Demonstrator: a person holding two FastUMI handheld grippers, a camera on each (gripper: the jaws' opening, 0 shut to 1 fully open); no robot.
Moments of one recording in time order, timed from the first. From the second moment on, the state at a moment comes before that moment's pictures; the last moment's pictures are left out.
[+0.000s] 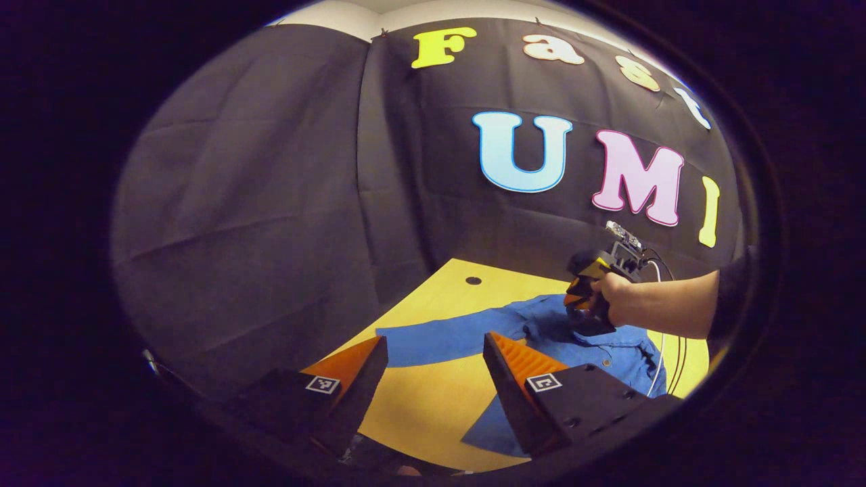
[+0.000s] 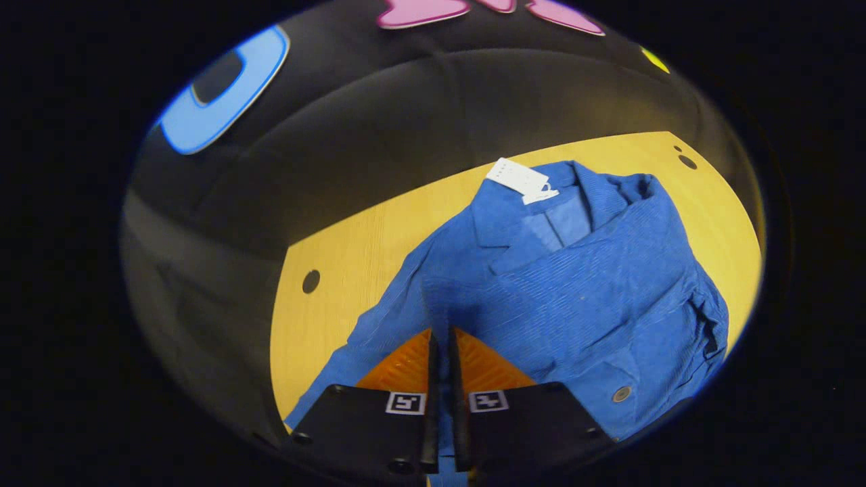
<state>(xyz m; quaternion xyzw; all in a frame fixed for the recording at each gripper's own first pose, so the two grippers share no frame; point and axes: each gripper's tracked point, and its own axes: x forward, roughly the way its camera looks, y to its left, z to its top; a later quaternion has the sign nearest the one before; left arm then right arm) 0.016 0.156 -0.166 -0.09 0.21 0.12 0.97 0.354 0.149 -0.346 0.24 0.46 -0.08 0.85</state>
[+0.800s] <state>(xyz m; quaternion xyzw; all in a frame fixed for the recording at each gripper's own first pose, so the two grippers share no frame) 0.160 0.240 -0.339 -0.14 0.43 0.09 0.89 0.300 0.016 -0.234 0.13 0.26 -0.08 0.95</state>
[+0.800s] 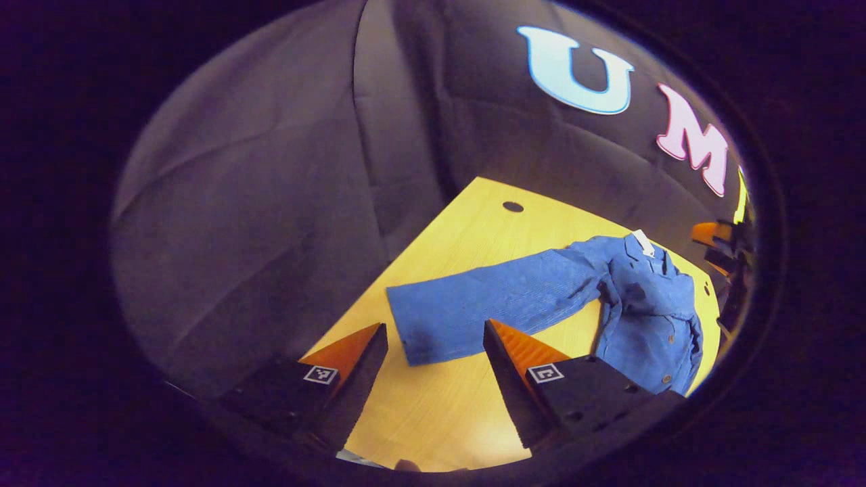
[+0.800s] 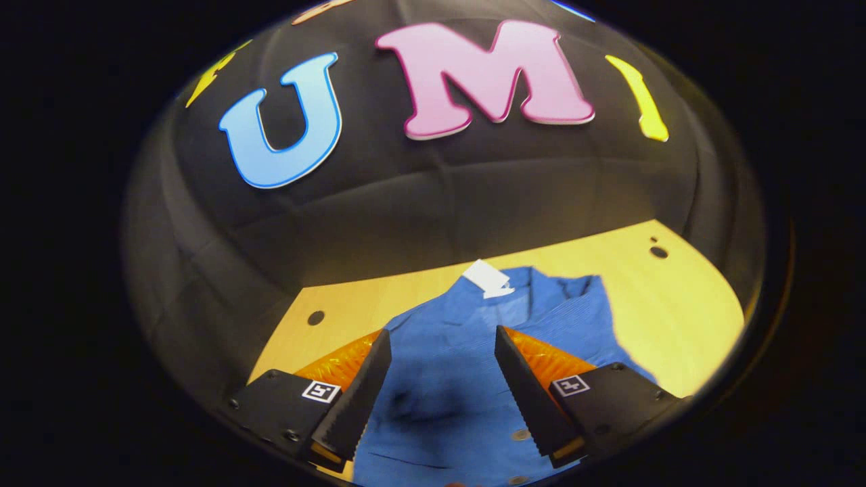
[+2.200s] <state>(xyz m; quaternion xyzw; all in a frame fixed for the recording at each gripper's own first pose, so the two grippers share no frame) 0.297 0.032 -0.215 -0.13 0.38 -0.09 0.91 0.137 -0.164 -0.240 0.14 0.28 -0.12 0.94</state>
